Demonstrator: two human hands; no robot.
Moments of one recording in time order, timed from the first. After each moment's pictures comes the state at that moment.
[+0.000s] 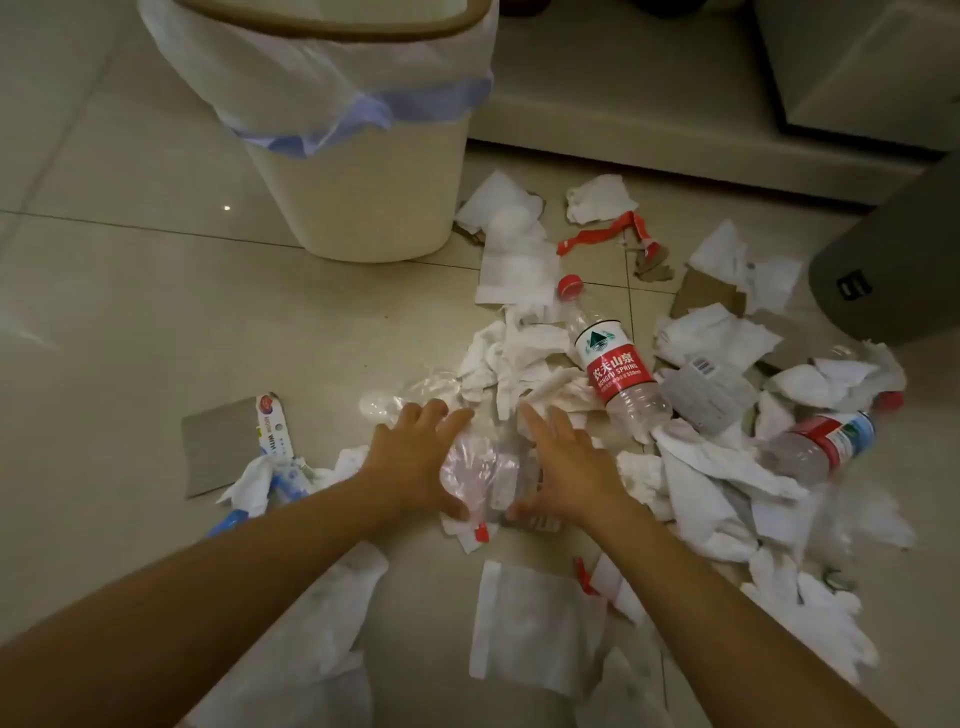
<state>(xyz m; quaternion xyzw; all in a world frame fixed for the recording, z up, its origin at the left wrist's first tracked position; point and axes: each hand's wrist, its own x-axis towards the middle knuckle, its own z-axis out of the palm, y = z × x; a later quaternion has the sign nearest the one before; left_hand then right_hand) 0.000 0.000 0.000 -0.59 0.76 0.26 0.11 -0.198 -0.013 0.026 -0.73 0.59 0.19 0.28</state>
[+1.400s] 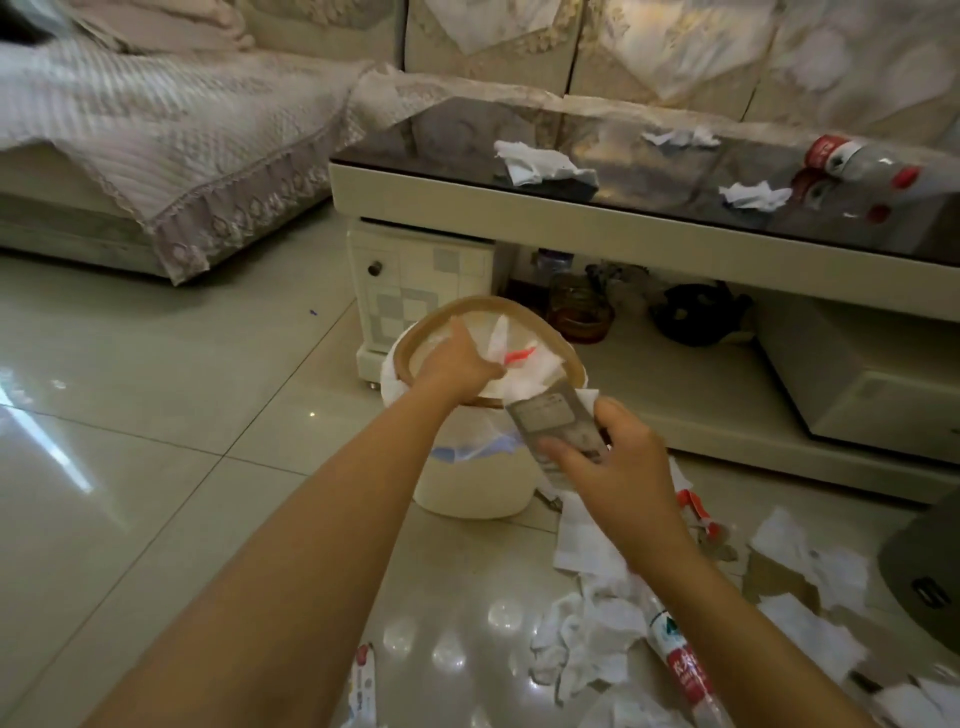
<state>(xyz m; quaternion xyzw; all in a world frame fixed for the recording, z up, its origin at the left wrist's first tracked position) 0.116 -0.218 0.255 -0.76 0.55 0.25 -0.23 -0.072 -0.124 0.262 -0.73 0.48 -0.41 0.28</state>
